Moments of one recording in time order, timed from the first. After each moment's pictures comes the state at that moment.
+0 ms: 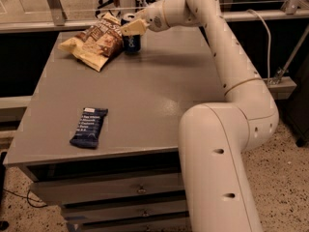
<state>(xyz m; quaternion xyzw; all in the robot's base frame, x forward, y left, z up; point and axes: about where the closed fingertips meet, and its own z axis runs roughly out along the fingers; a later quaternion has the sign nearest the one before) 0.831 0.073 0.912 -0.50 0.65 0.32 0.48</state>
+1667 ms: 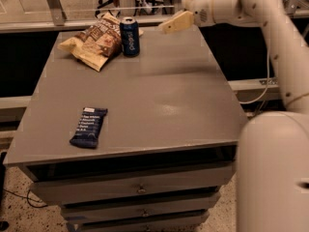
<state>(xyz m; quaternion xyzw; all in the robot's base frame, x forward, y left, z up) 0.804 -0.063 0.954 -0.43 0.68 0.29 0.52</state>
